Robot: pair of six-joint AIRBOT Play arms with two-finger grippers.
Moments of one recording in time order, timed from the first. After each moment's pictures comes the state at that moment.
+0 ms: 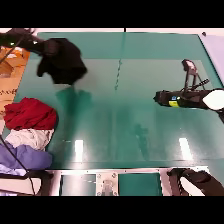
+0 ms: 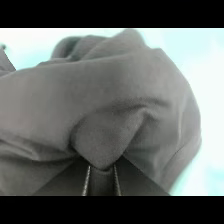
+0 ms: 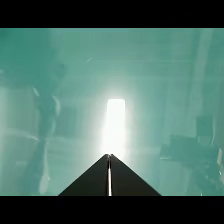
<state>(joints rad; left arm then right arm) -0.09 -1.54 1.86 1.20 -1.23 -1.34 0.12 -0.88 0.88 -1.26 0.96 1.72</state>
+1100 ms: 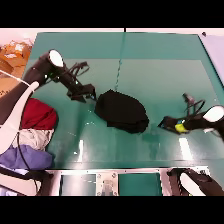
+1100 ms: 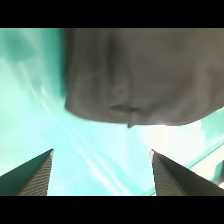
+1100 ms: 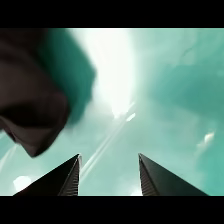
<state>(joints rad) -0.25 -1.65 1.48 1.02 -1.43 -1.52 -0.16 -0.88 0.53 -1.13 1.13 1.55</state>
